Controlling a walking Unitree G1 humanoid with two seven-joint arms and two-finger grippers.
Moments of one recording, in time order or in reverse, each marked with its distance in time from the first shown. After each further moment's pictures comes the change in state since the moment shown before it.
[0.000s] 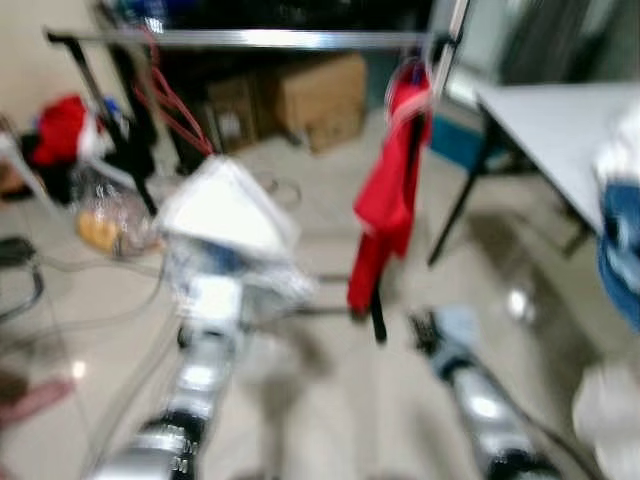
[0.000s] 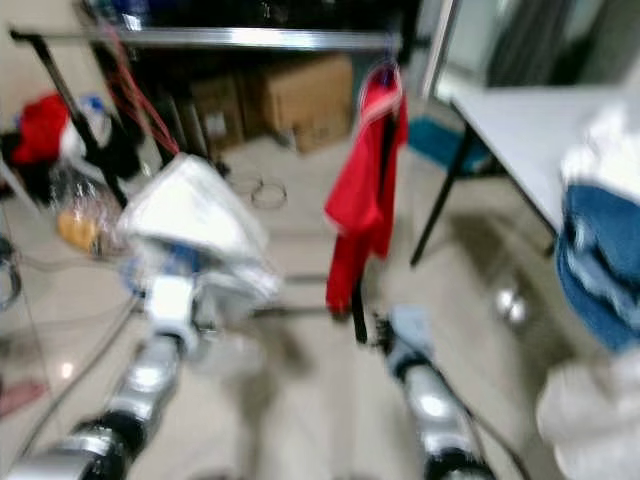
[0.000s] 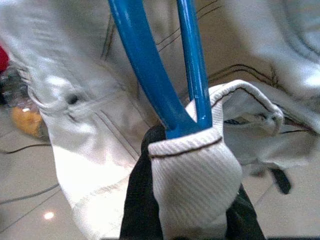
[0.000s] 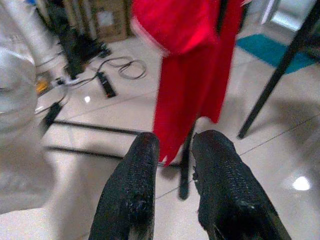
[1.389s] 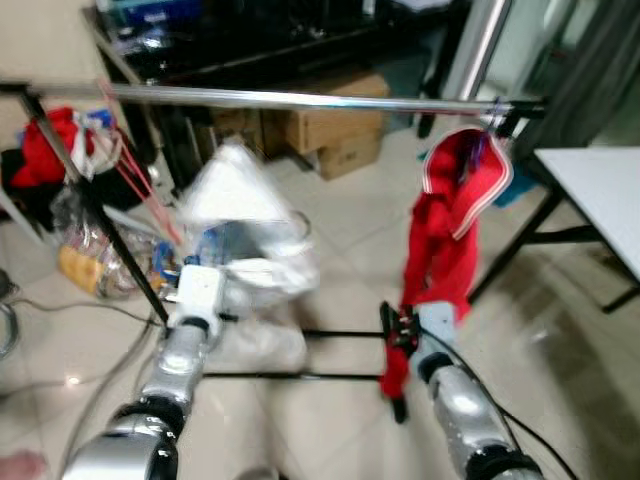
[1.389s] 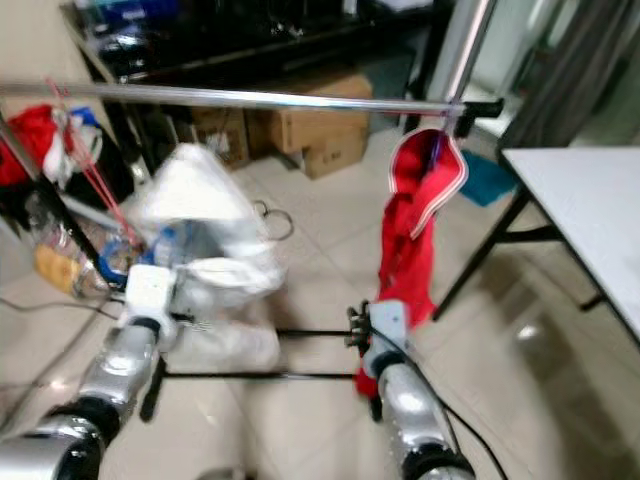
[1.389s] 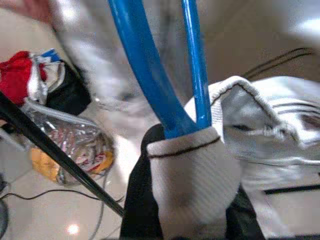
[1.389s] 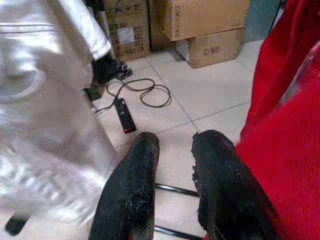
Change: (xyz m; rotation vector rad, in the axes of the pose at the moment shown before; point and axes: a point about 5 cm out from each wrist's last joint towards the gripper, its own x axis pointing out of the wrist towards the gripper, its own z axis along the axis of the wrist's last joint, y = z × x) left arm 0.009 0.036 0.014 0.071 -0.020 0.045; right arm 0.009 0.027 0.005 0.031 -0.020 0.062
